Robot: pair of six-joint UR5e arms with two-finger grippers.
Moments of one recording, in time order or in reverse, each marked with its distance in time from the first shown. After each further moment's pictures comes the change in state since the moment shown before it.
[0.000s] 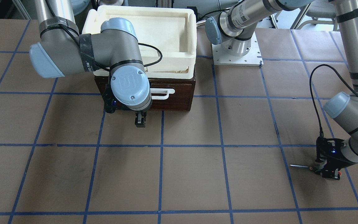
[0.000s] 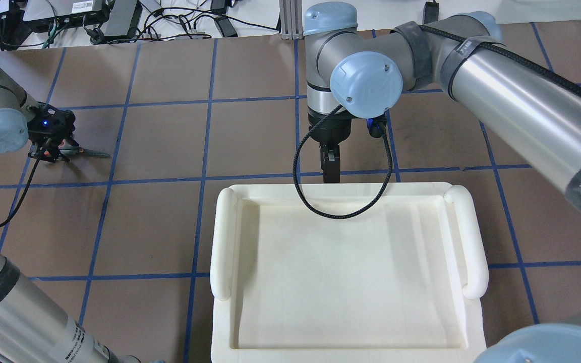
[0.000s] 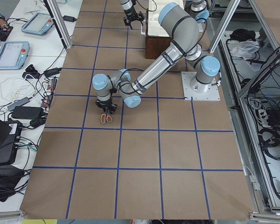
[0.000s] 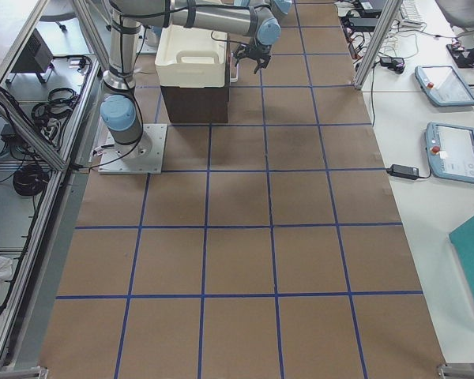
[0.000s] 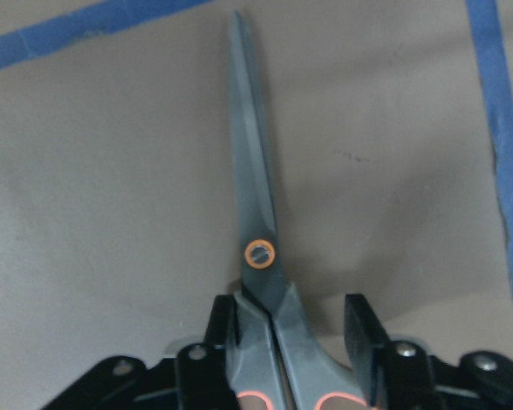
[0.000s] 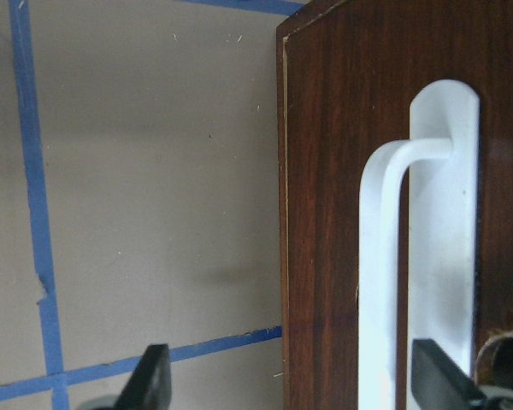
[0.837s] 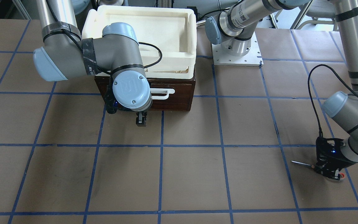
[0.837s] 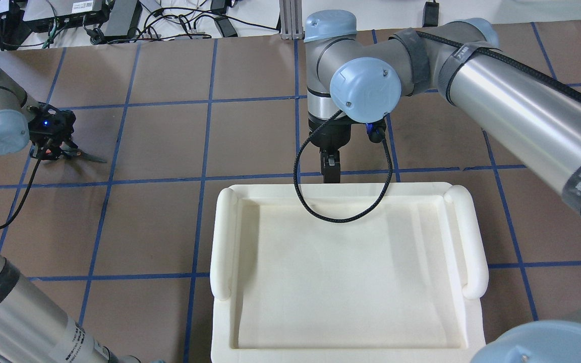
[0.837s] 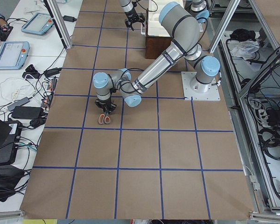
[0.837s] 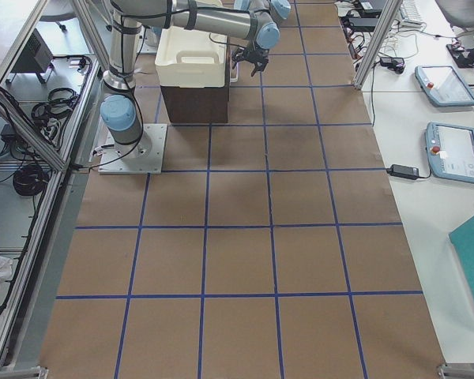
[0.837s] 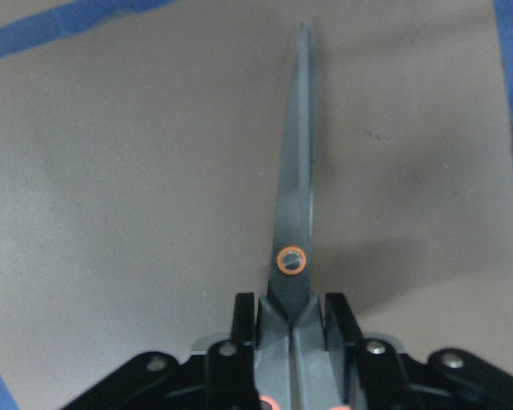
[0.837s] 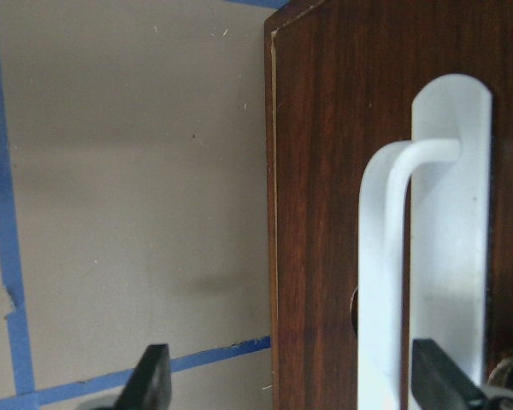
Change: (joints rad) left arm -0.005 0.014 -0.007 0.053 0.008 -0.009; right arm 0.000 0.010 0.022 0.000 0.008 -0.003
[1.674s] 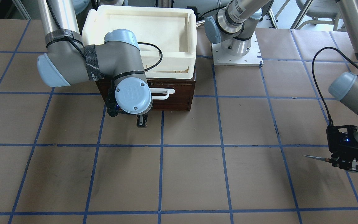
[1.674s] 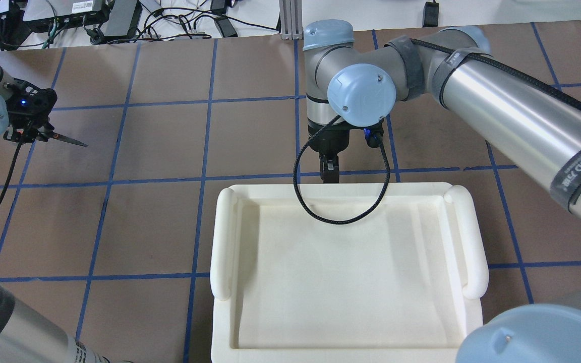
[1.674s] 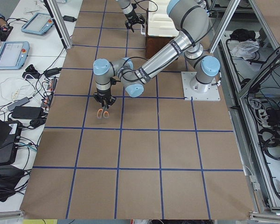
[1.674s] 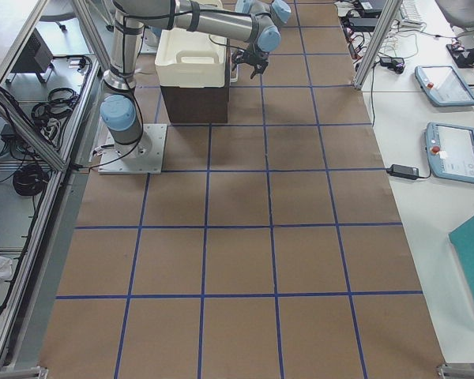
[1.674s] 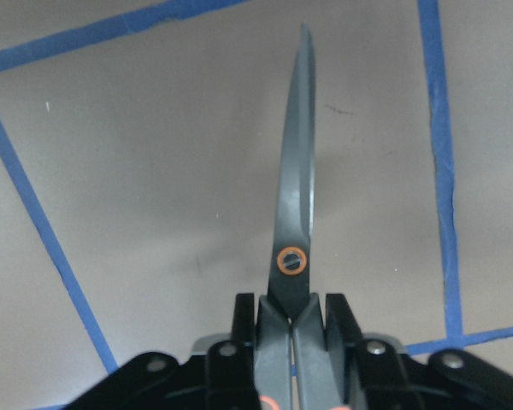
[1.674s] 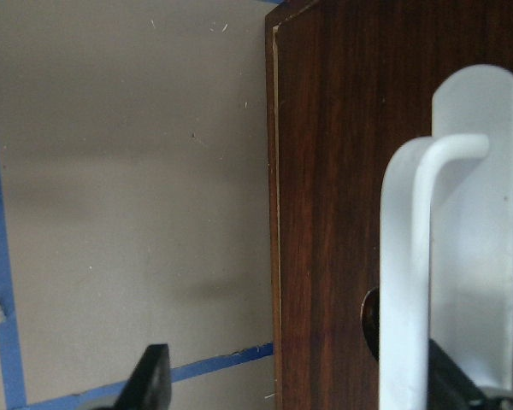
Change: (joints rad) left arm -0.028 0.145 -0.001 -0.084 0.076 -0.091; right arm 0.001 0.020 0.001 -0.004 0.001 0.001
